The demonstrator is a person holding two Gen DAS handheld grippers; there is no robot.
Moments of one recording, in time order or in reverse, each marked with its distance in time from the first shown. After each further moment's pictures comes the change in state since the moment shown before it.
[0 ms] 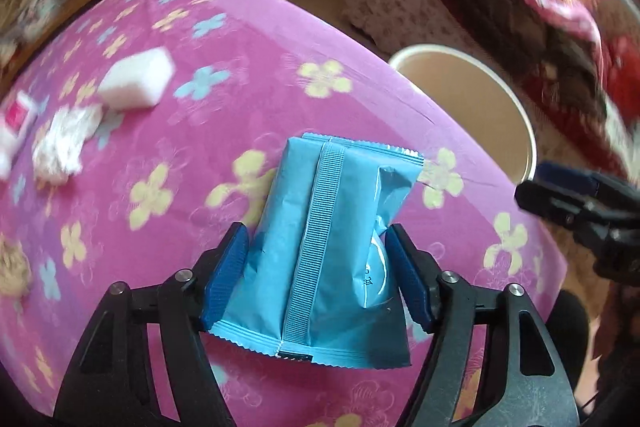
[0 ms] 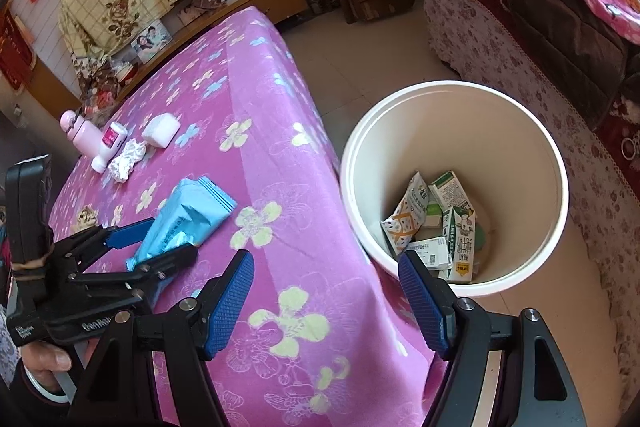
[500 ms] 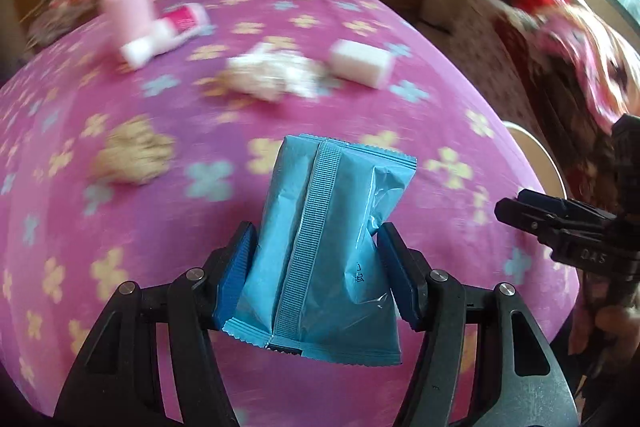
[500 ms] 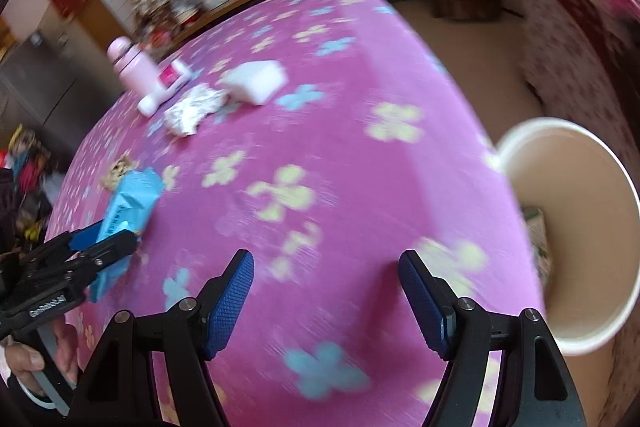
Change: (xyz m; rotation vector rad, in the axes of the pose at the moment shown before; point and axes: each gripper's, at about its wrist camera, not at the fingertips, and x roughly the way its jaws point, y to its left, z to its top) left arm -0.080 0.122 -0.074 -0.334 -0.136 0.142; right arm 0.065 0.115 0.018 -0.244 0.081 0.130
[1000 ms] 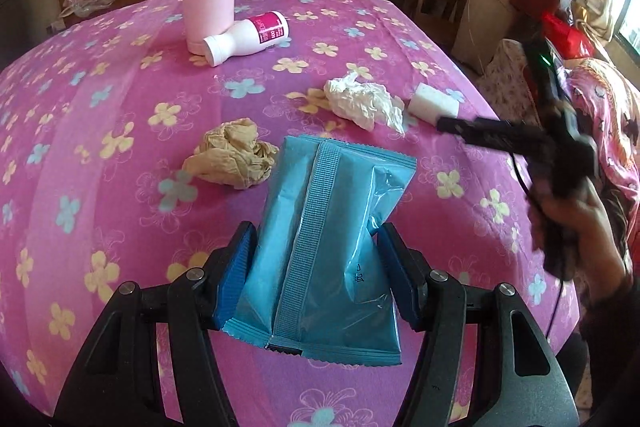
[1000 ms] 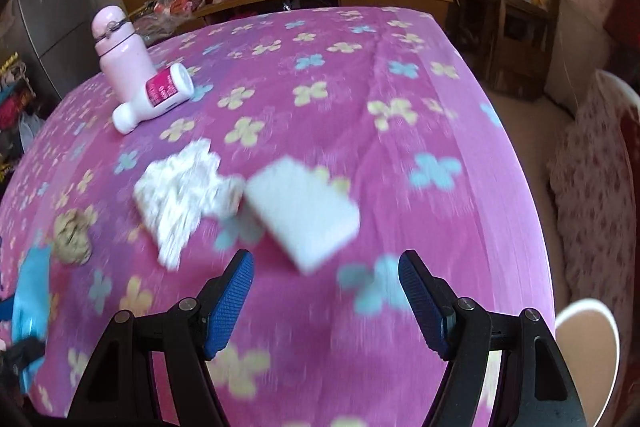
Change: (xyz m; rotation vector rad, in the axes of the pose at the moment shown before) left arm -0.018 0.068 0.003 -0.117 -0.057 0.004; right arm 0.098 0.065 0.129 -0.267 -0.035 -0.123
